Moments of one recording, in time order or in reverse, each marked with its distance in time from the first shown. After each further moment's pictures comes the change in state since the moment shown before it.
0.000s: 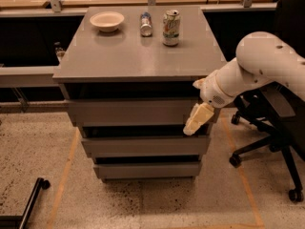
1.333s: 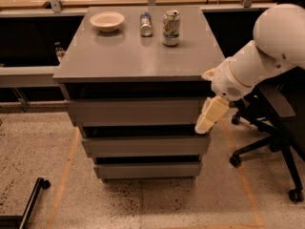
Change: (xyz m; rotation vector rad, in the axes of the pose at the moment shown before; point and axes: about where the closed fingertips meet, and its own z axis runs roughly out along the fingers) arm -0.011 0.023 -0.065 0.018 0.069 -0.047
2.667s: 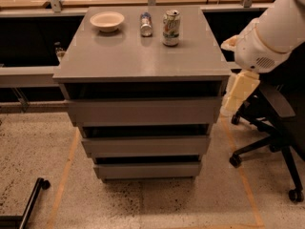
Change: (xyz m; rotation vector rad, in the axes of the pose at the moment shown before) arm -0.010 -0.007 -0.101 0.115 0.137 -0.127
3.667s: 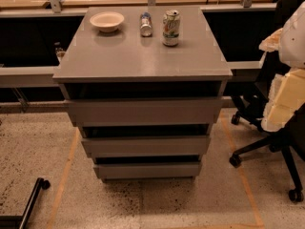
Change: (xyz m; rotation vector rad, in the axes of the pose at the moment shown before) arm 0.028 0.059 -0.087 -0.046 0.152 0.106
